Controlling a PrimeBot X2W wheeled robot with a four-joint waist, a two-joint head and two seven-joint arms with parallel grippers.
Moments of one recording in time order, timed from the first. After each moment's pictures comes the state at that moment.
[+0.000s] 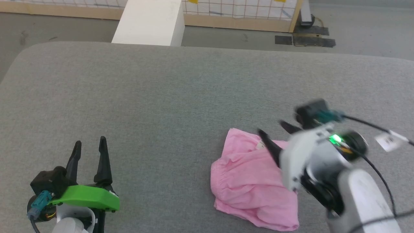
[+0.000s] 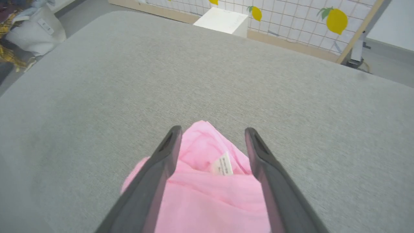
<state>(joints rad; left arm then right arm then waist) -0.06 0.22 -0.03 0.14 -0.43 -0.02 -0.26 -0.27 -0.05 0.20 -0.05 0.22 0.13 0.66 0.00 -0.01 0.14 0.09</state>
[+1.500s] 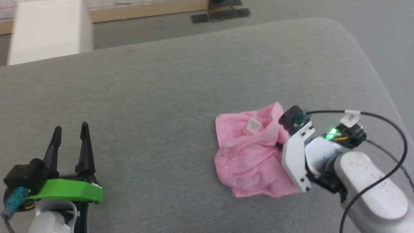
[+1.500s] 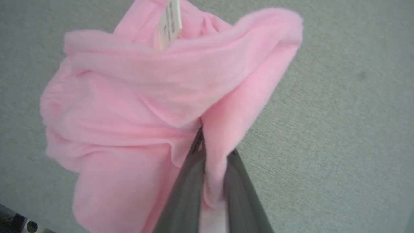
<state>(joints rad) -0.06 0.25 0.03 0.03 -0.42 -0.05 -0.25 -0.46 -0.34 0.53 0.17 0.34 0.13 0.75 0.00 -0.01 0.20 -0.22</state>
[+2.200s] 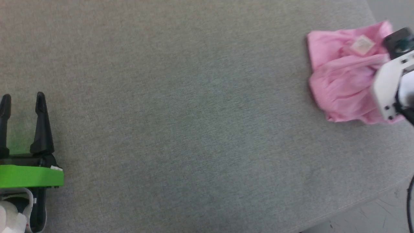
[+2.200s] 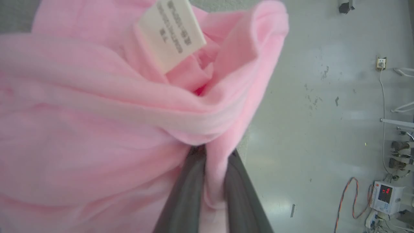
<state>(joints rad) -0.07 0.39 0.12 -0.20 -0.42 -0.04 -0.15 -0.72 -0.53 0.28 0.40 0.16 0.13 0.63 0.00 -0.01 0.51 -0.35</state>
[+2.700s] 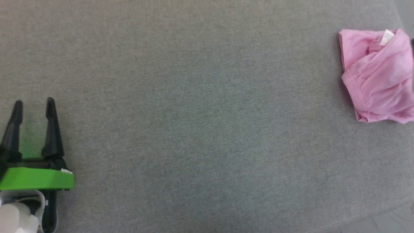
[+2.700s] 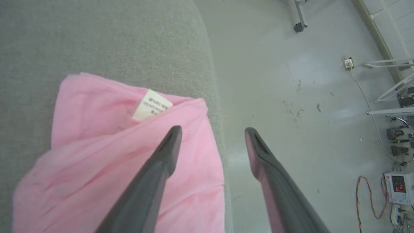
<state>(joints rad) -0.07 0.37 0.10 -0.16 -0.42 -0.03 -0.17 -0.71 -0.43 -0.08 0.34 -0.01 0.13 0.57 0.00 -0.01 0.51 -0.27</state>
